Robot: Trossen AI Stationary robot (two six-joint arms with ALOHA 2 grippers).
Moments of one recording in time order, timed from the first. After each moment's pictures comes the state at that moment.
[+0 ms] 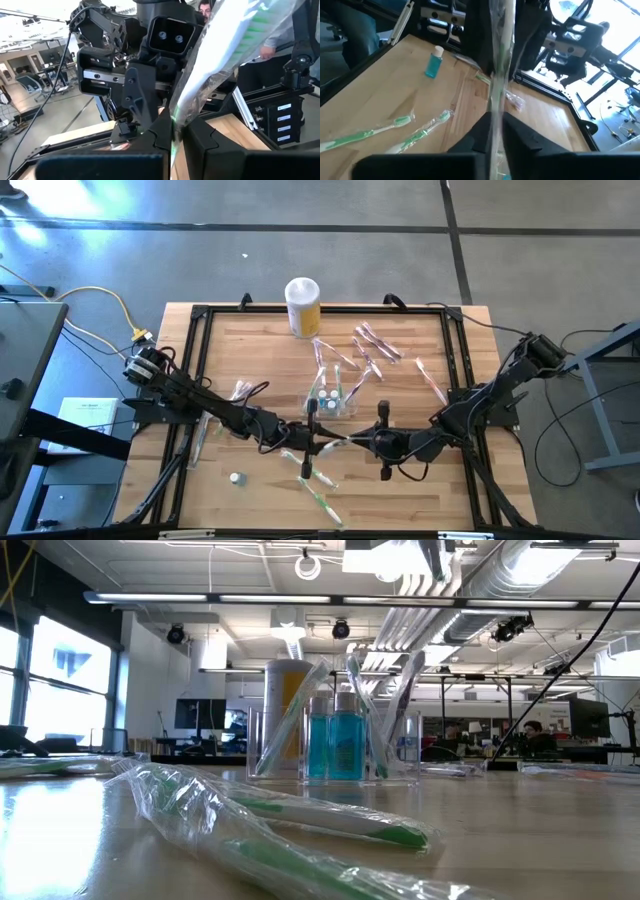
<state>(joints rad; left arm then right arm) -0.42 1.68 0.99 0.83 -0.33 0.26 0.61 1.38 0.87 0.16 0.66 -0.20</state>
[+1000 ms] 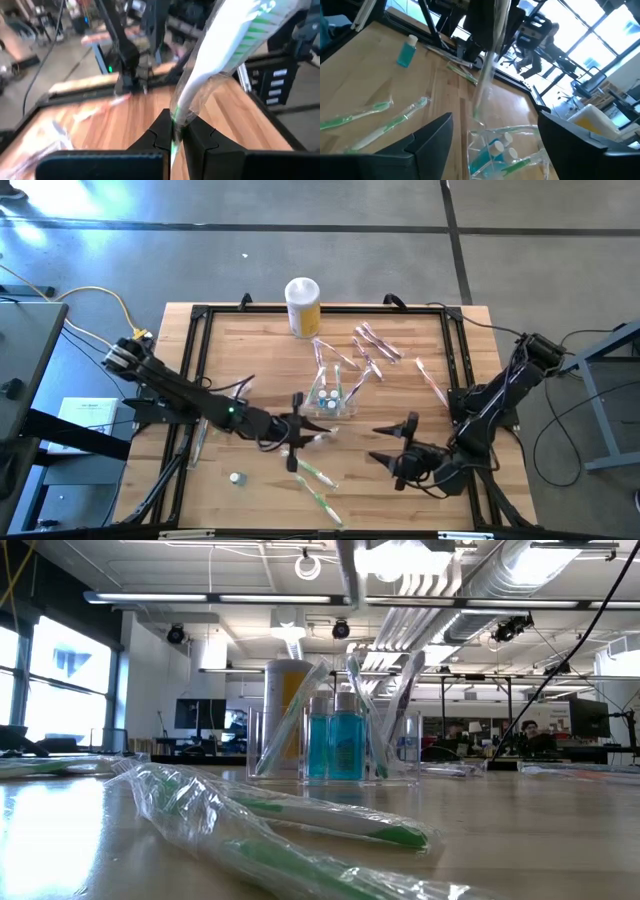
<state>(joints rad) -0.43 1.47 0.99 0.34 -0.42 0.07 0.85 1.38 0.87 0.05 1.10 -0.10</state>
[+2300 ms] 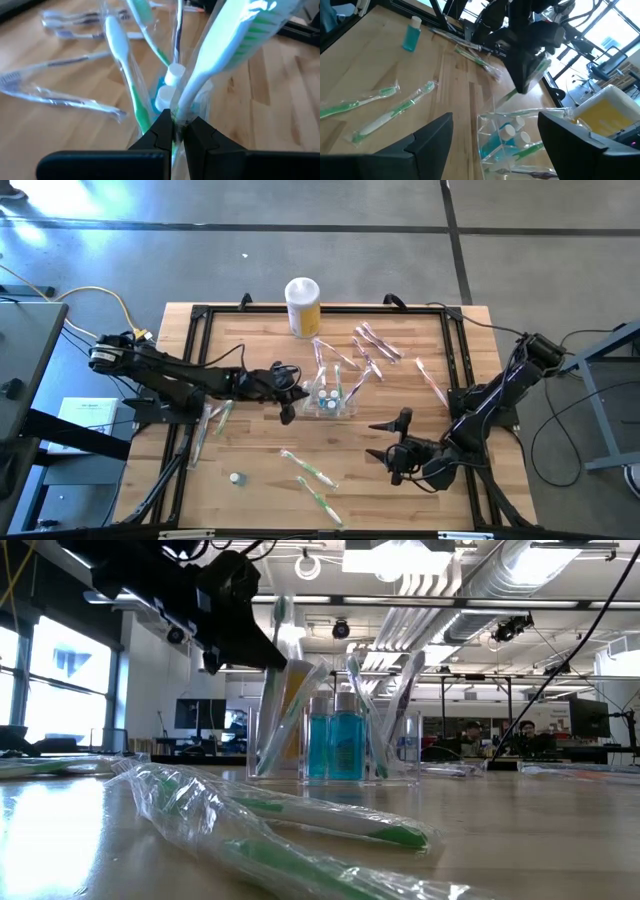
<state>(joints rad) -0.08 1.33 0.67 0.21 -0.24 -0.37 0.78 1.38 0.87 -0.07 0.99 0.03</state>
